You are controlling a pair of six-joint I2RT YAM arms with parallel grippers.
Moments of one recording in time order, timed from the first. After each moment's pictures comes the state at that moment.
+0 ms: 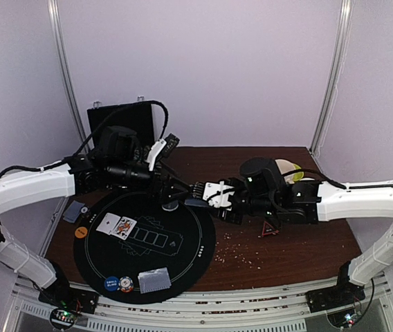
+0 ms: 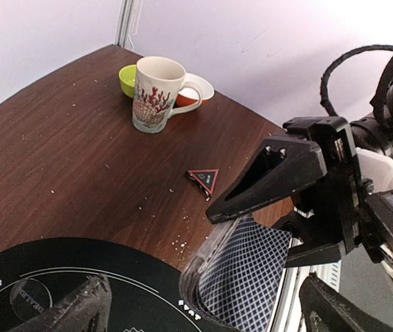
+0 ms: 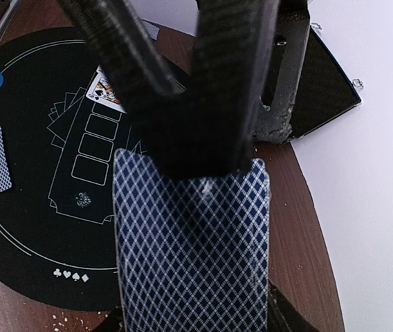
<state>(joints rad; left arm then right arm) -0.79 1.40 1.10 -0.16 0.51 -0.12 1.06 1.43 1.02 -0.08 0.15 -0.60</state>
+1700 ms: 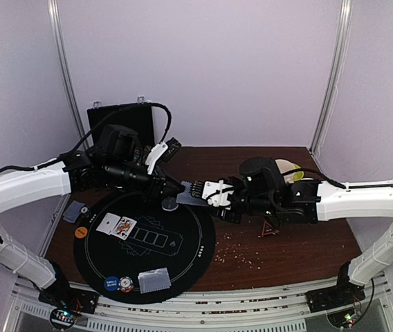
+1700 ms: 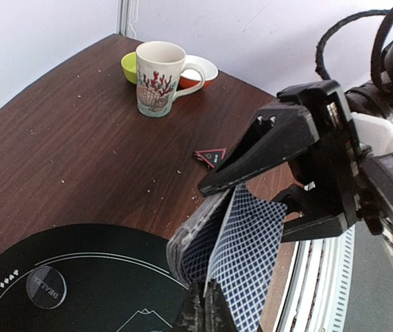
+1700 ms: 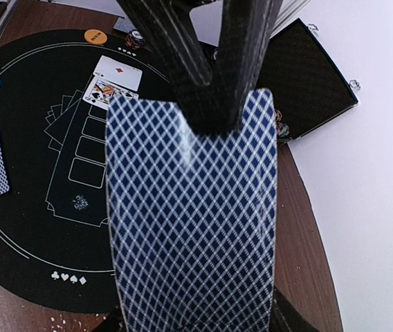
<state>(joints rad) -0.81 1.38 1.14 -0.32 0.44 -0.02 1.06 1.44 1.03 -0.07 0.16 -0.60</state>
